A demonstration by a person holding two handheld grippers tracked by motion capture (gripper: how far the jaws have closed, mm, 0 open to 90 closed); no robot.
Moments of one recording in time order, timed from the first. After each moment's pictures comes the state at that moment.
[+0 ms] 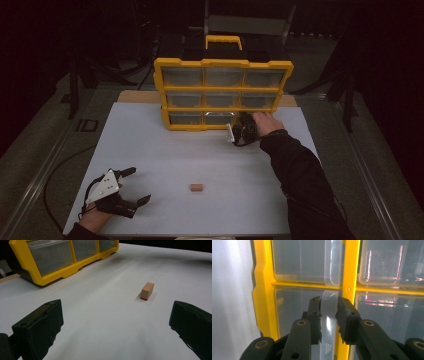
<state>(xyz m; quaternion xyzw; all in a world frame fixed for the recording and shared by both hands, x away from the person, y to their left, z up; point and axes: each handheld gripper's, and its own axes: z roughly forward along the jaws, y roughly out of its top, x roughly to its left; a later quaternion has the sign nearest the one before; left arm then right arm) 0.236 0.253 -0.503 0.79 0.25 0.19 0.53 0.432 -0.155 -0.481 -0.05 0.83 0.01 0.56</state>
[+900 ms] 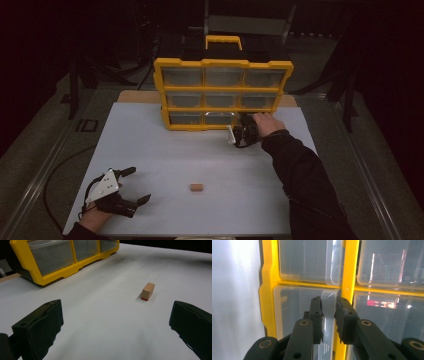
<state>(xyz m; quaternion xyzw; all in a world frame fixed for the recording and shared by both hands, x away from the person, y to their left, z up) 0.237 0.253 -0.503 0.79 0.25 0.19 0.53 0.424 -0.157 -0.474 -0.06 0.84 0.01 0.54</state>
